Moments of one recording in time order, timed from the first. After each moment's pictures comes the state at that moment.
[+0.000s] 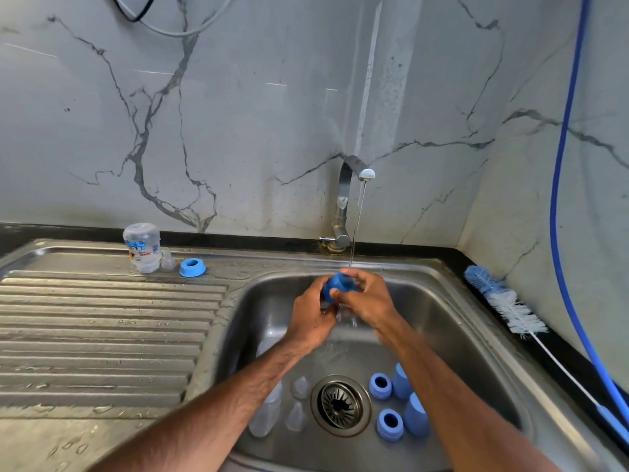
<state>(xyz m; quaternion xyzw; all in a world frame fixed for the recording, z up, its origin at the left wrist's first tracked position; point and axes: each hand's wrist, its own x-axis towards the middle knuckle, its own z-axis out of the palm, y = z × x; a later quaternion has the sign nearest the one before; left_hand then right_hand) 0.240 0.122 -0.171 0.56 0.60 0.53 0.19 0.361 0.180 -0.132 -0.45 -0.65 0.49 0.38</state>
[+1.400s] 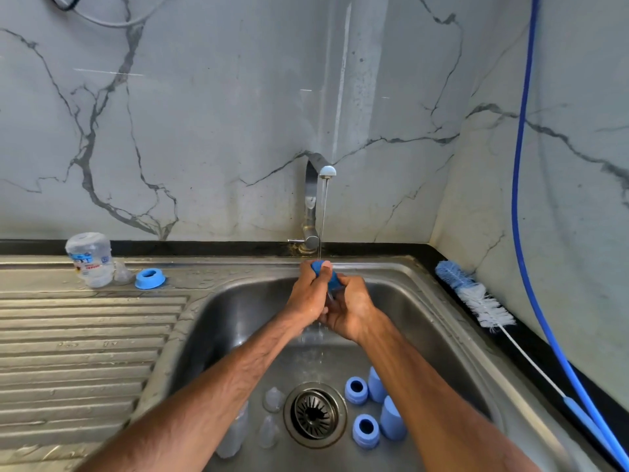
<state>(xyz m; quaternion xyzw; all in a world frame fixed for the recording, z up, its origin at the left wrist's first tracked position) 0.276 0.174 -0.139 0.46 0.60 0.56 0.34 0.366 0.189 -0.123 -0.42 -0.30 0.77 0.37</state>
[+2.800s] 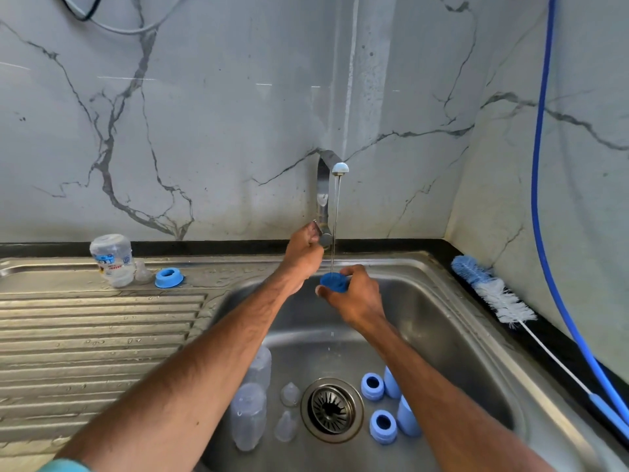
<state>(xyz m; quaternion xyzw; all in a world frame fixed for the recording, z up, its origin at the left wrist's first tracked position) 0.230 0.204 -0.094 0.50 0.61 0.55 0.27 0.361 0.201 -0.149 -0.53 -0.71 0.29 0.37</state>
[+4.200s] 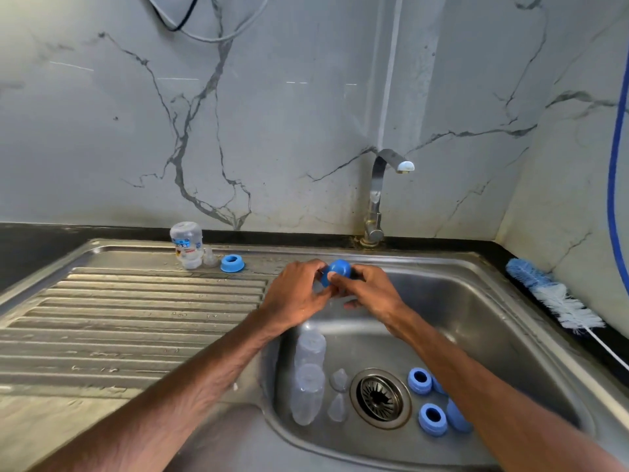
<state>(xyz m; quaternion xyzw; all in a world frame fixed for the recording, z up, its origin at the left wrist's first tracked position) 0.154 0.072 -0.121 0.67 0.66 0.34 0.01 0.313 0.149 -0.125 -0.36 -0.72 0.49 0.32</state>
